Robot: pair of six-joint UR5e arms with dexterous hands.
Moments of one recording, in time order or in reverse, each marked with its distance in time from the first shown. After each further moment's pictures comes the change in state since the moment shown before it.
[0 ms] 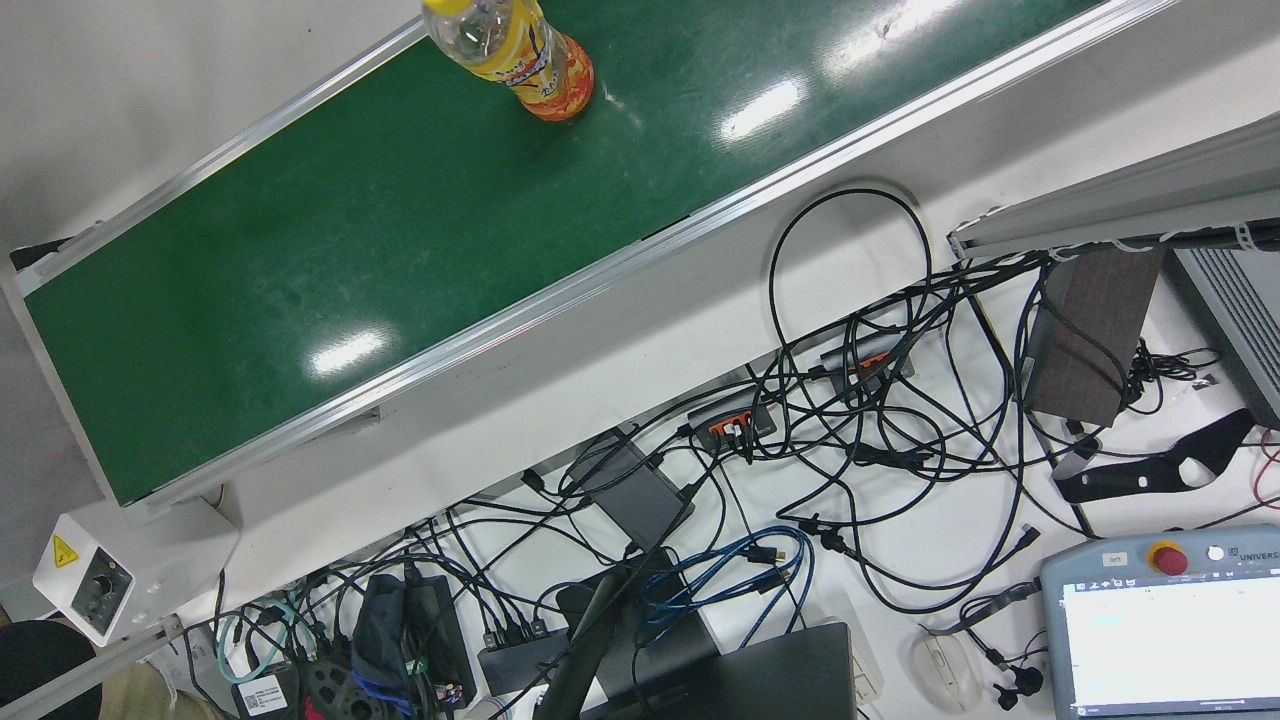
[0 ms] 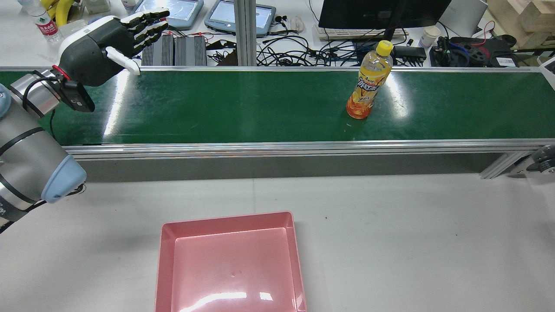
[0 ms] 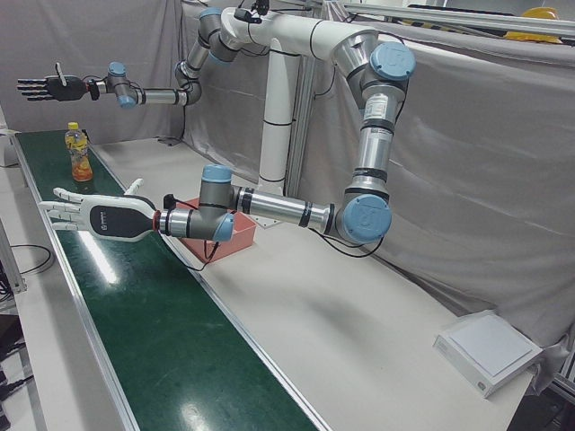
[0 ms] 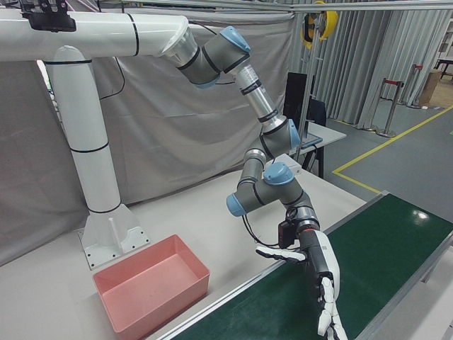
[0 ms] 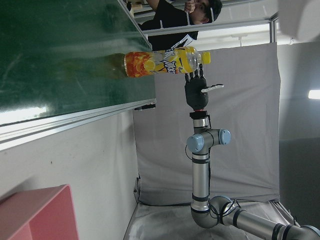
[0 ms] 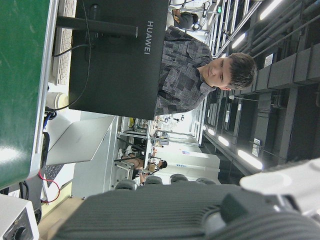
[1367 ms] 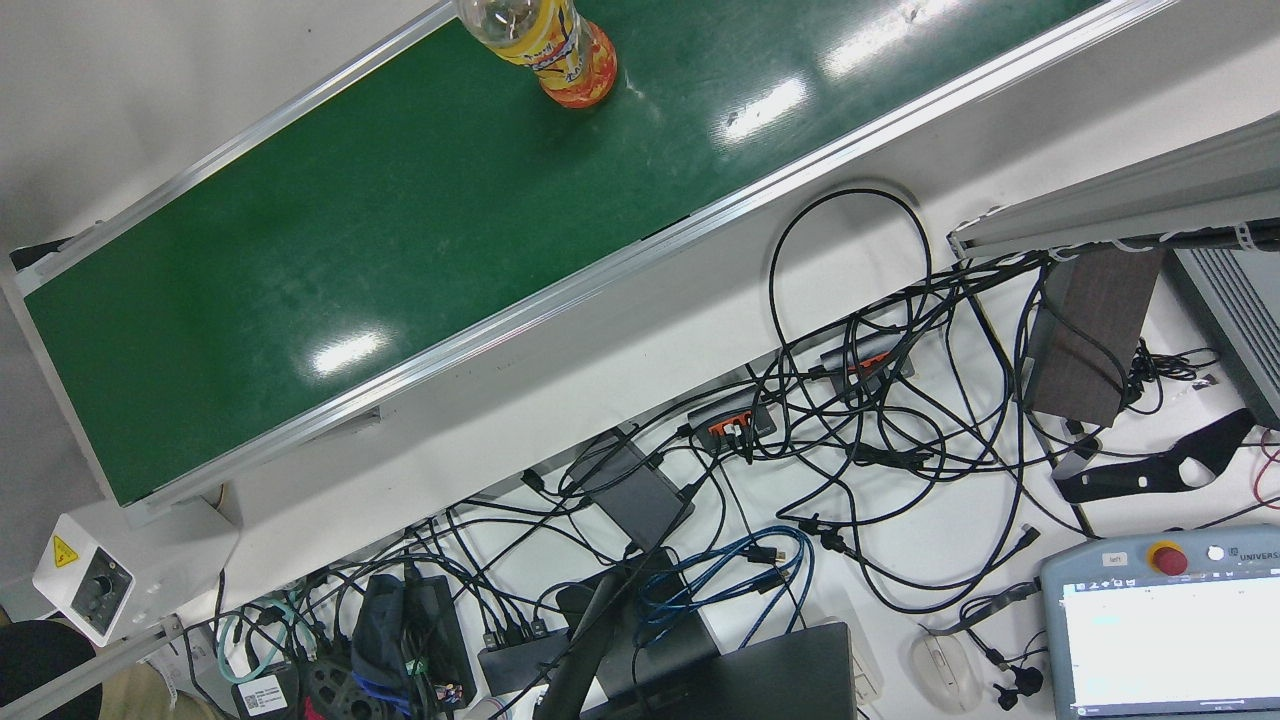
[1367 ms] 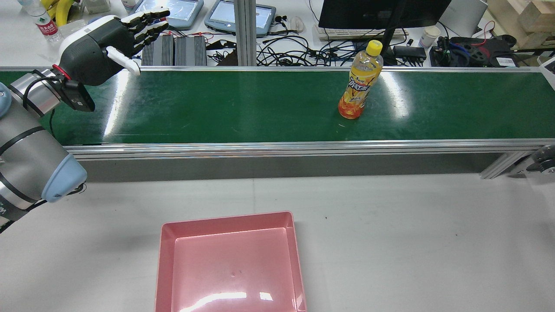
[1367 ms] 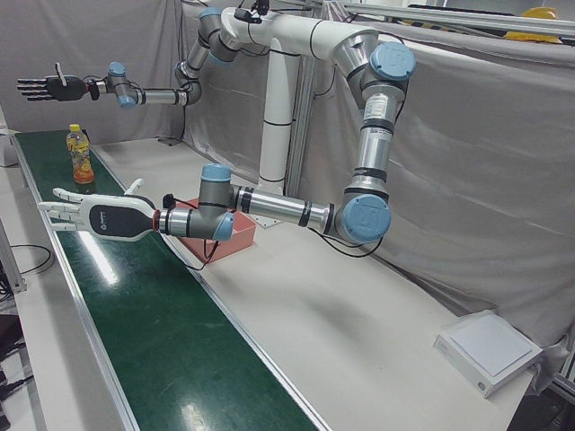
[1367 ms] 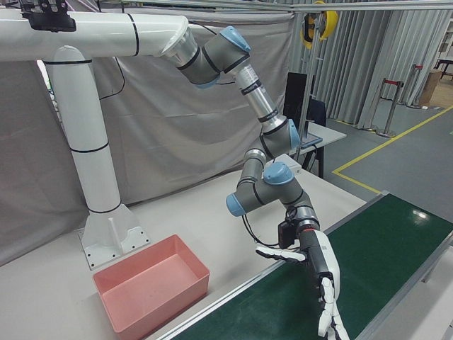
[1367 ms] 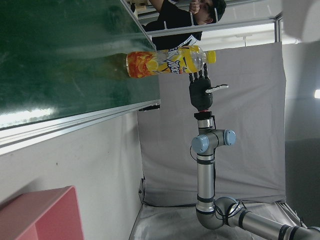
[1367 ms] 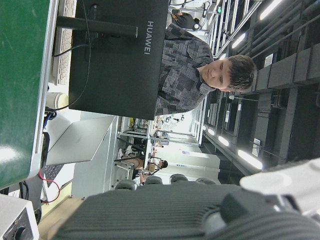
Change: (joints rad) left arm -0.001 -0.004 -0.001 0.009 -0.001 0.020; right arm 0.000 0.000 0.000 0.000 0.000 0.000
